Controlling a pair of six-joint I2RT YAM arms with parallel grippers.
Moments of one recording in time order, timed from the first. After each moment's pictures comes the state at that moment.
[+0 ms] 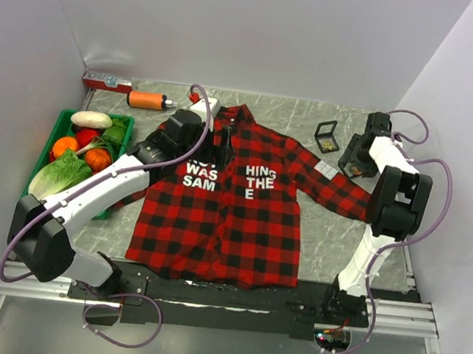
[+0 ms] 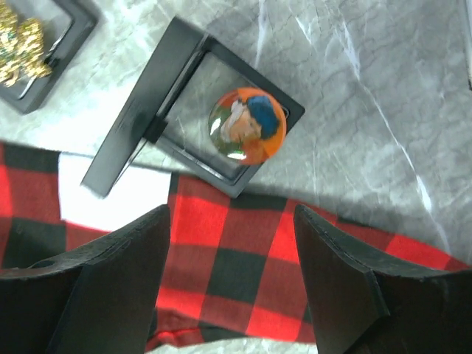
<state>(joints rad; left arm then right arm) -0.62 1.38 1.18 -0.25 -0.04 -0.36 -0.17 1.98 1.53 -0.63 0.15 0.24</state>
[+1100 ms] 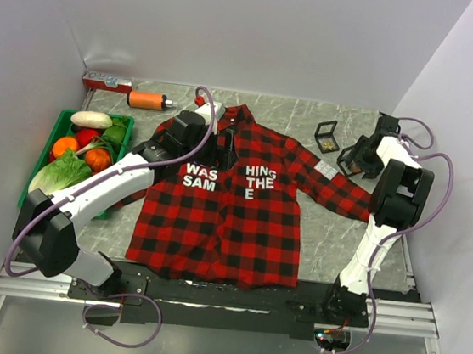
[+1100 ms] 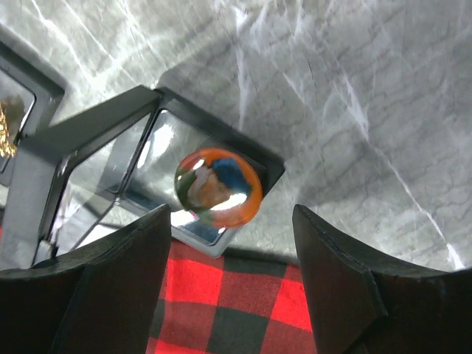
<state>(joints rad) -0.62 1.42 1.18 -0.25 0.04 -0.38 -0.26 2.14 1.64 -0.62 0.01 0.28</state>
